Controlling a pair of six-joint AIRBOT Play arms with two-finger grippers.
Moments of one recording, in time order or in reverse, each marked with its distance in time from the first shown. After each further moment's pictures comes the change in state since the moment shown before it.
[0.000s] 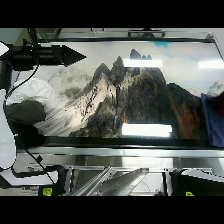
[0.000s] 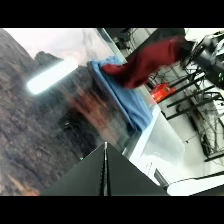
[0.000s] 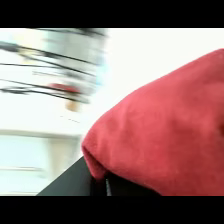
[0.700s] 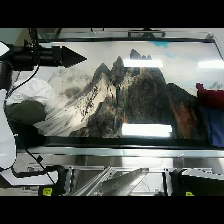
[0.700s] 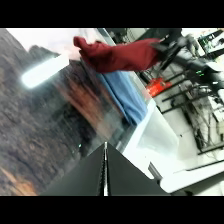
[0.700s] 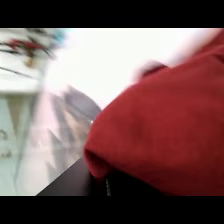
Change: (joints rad) left arm -0.002 -0.002 0.000 0.000 -0.045 -0.026; right arm 0.001 -0.048 -0.215 -0.264 0.073 -0.043
